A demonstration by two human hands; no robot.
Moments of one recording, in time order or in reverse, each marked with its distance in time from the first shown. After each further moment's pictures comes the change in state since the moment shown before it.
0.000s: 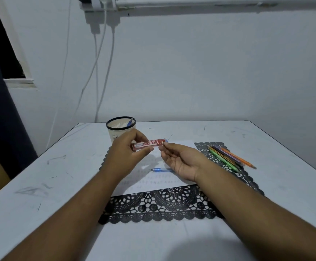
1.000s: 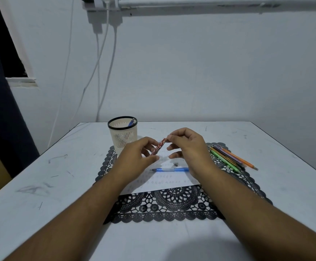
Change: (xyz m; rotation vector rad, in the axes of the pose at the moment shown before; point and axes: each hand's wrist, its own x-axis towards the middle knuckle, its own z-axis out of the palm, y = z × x) left_hand -0.004 0.008 0.015 0.014 -0.175 -0.137; right_hand -0.009 -0.007 -0.002 -0.608 0.067 -0.601
